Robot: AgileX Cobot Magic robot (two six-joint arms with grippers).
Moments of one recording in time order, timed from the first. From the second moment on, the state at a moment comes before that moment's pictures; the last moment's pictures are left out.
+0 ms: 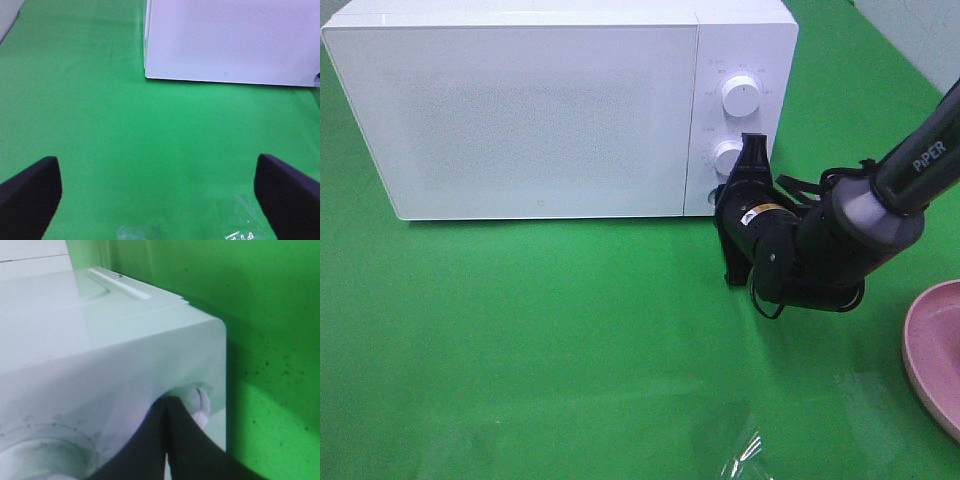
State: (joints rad) left arm 0.04 0.00 -0.51 -0.14 1.07 0.04; right arm 0.55 2.19 -0.89 0.55 -0.96 1.44
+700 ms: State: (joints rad) left arm 0.04 0.00 -0.51 -0.14 1.07 0.04; right arm 0.57 2.23 -0.93 0.62 -0.99 1.40
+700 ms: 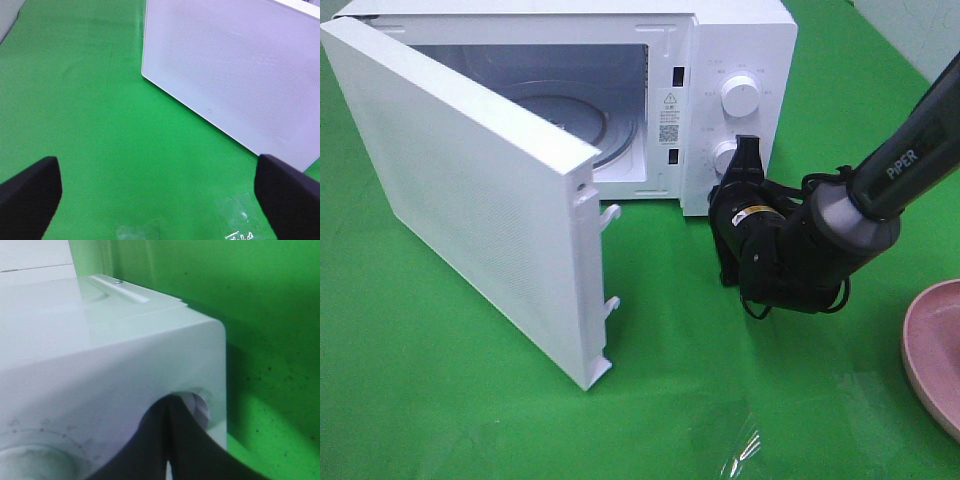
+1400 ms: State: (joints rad) left arm 0.04 0.00 -0.51 -0.14 1.07 0.04; right arm 0.57 2.17 -0.88 0.60 -0.96 1.42
